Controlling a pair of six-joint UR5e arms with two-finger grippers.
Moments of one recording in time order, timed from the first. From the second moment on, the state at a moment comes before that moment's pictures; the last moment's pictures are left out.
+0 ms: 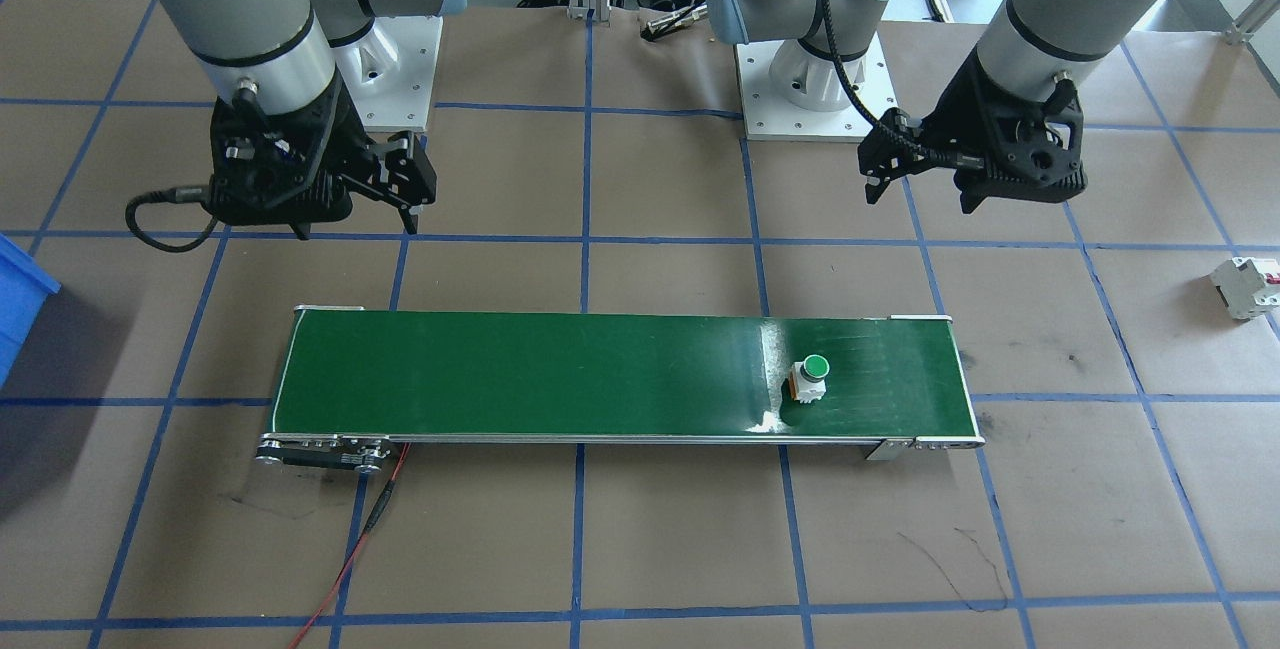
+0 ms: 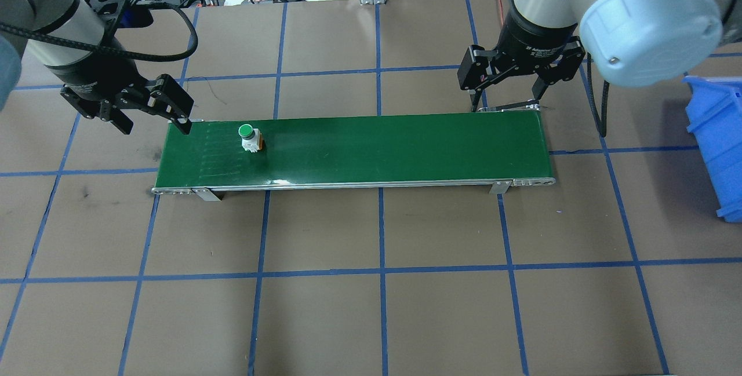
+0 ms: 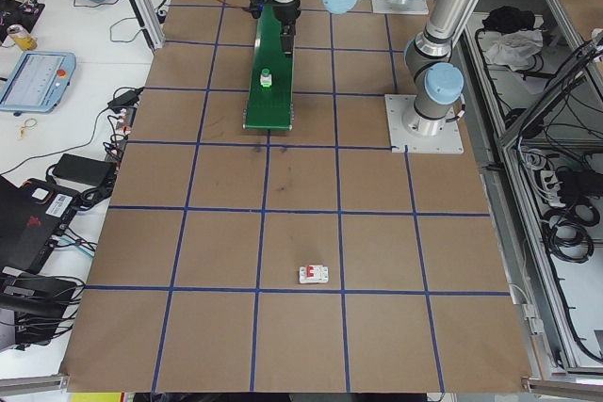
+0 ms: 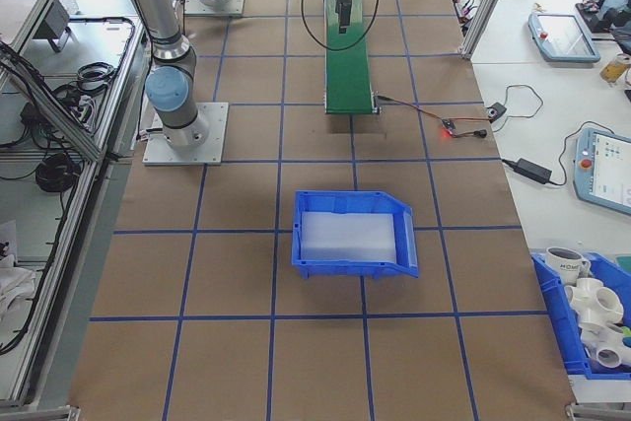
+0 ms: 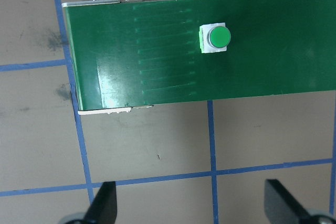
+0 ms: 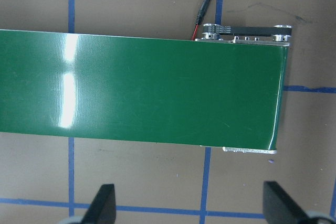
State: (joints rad) left arm -1.41 -1.52 -1.68 -1.57 1.55 0.24; right arm 1.65 -1.50 1.60 -1.67 -1.55 0.02
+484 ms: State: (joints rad) left arm -1.41 -1.47 -1.68 -1.59 1.57 0.23; right arm 1.65 -1.41 1.65 -1.79 -1.55 0.02
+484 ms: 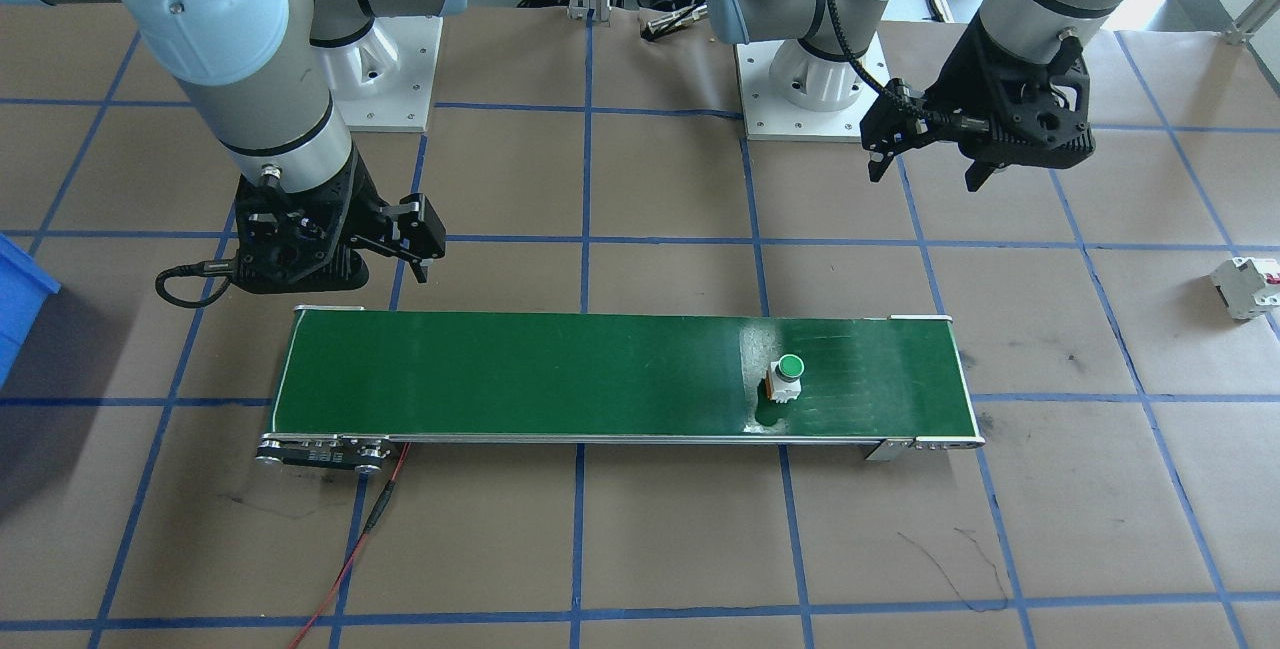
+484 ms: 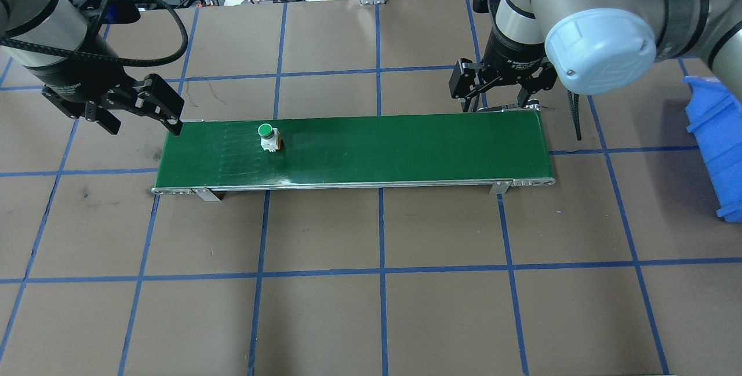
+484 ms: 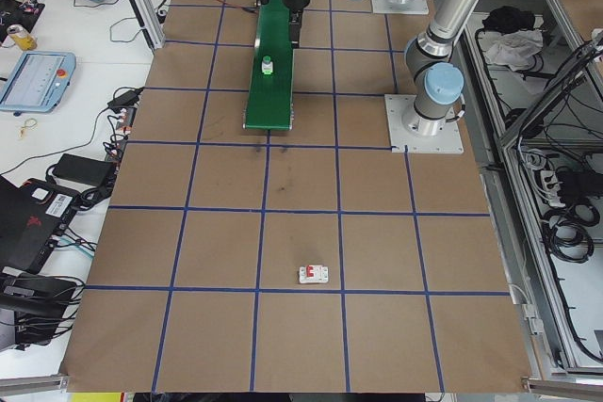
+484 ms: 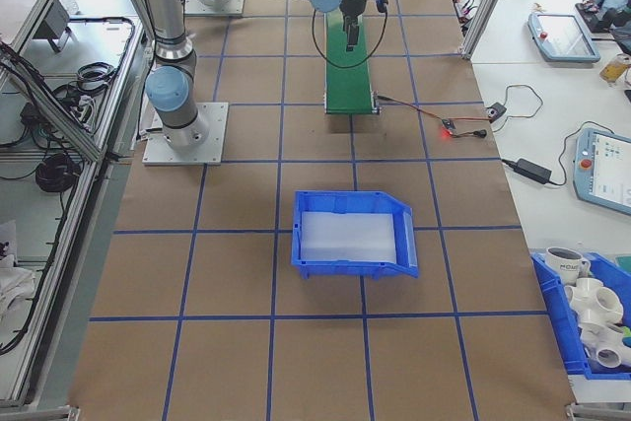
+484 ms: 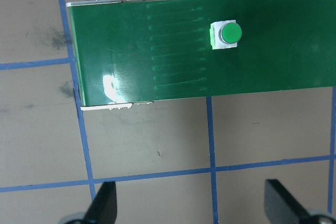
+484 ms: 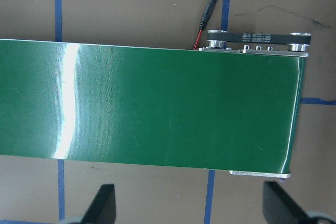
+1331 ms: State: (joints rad) left arm -1.40 -1.46 -1.67 -1.60 1.58 0.24; right arm 1.64 -1.31 1.66 -1.91 -1.51 0.03
